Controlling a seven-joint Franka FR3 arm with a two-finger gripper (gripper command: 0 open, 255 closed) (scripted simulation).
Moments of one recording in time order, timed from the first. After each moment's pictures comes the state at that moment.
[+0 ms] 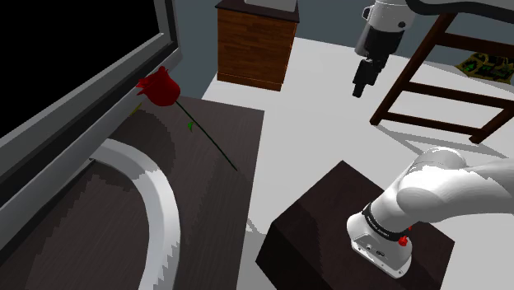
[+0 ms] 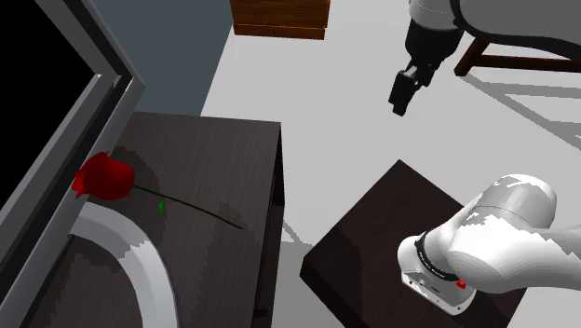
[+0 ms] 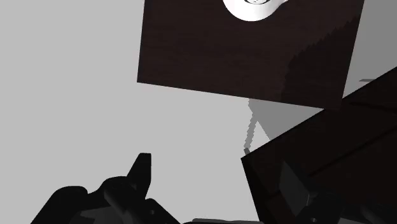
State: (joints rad) arm 0.00 -0.79 -0.04 -2.32 -0.12 1.43 -0.11
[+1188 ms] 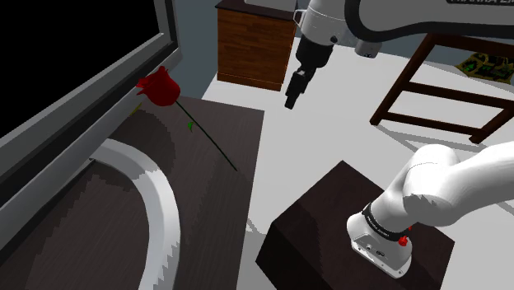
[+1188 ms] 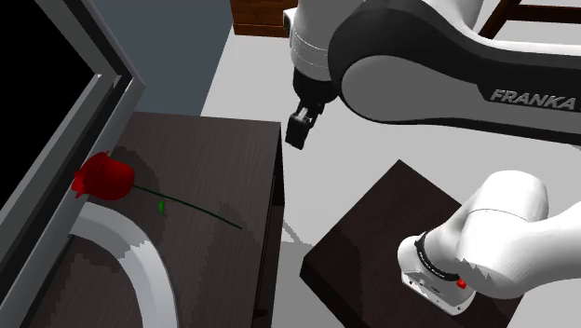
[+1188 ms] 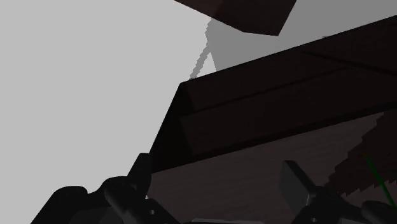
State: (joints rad) arm 0.18 -0.57 0.15 -2.29 0.06 1.80 -0.05
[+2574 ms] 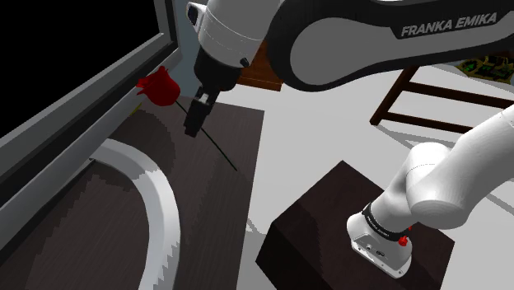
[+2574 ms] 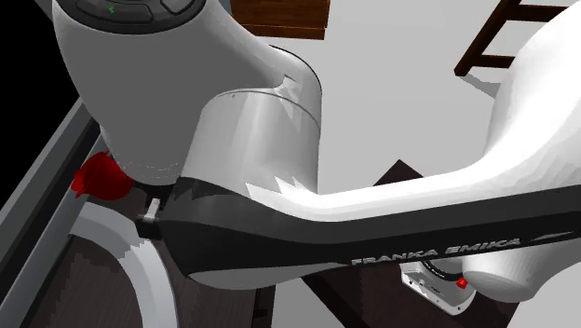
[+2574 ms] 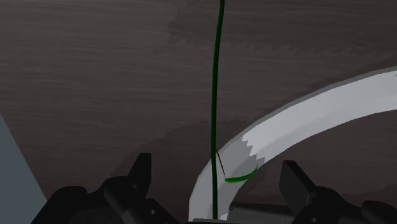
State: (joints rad) arm 0.33 -0.20 0.41 -2.02 0.05 2.18 0.01
